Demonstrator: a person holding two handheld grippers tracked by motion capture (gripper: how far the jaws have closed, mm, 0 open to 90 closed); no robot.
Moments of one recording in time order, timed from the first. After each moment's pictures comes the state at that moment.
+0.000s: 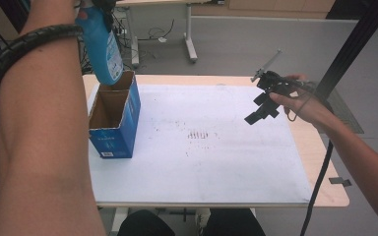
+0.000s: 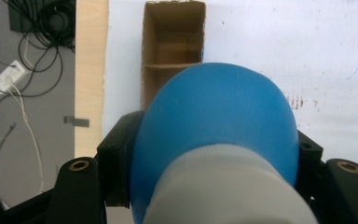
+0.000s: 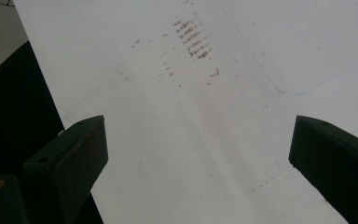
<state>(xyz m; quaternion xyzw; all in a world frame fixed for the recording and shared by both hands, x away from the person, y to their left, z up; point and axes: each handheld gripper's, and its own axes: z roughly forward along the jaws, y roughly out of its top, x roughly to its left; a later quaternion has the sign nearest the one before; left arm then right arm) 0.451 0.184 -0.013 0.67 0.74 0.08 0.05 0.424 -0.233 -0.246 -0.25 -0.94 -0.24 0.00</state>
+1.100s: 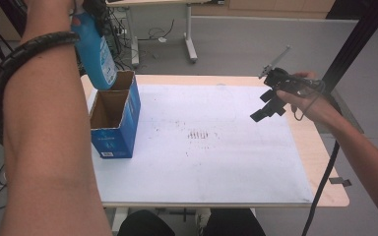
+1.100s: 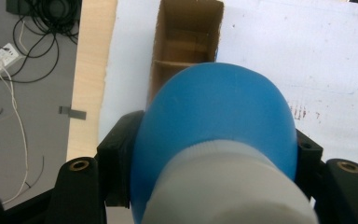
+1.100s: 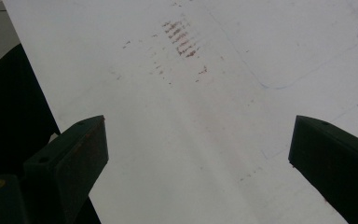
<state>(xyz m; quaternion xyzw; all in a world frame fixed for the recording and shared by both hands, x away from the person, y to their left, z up) 0.450 0.205 -0.027 0.64 0.76 0.08 0.06 0.420 -0.246 -0.236 -0.26 -0.93 -0.24 -0.02</state>
